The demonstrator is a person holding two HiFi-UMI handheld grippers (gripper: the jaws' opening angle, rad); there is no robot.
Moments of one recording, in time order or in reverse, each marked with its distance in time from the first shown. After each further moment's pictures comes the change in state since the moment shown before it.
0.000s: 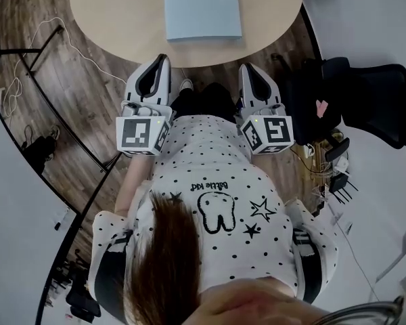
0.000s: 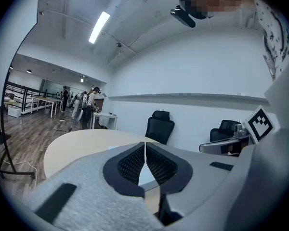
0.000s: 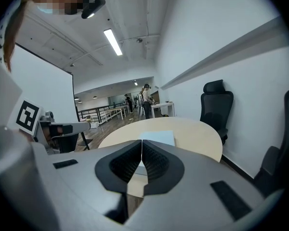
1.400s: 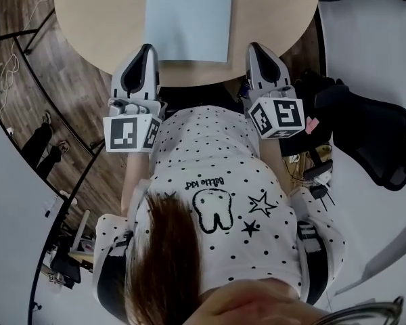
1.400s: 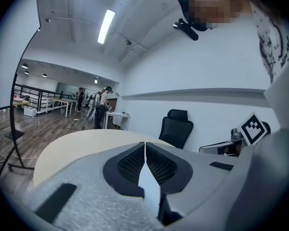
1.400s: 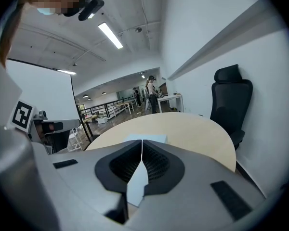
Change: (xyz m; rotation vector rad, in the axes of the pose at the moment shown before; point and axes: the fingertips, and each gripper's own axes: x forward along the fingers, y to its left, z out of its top) left arm 0.101 0.018 0.042 -0.032 -0.012 0.195; right arm 0.109 -0.103 0.062 -0.009 0.073 0.145
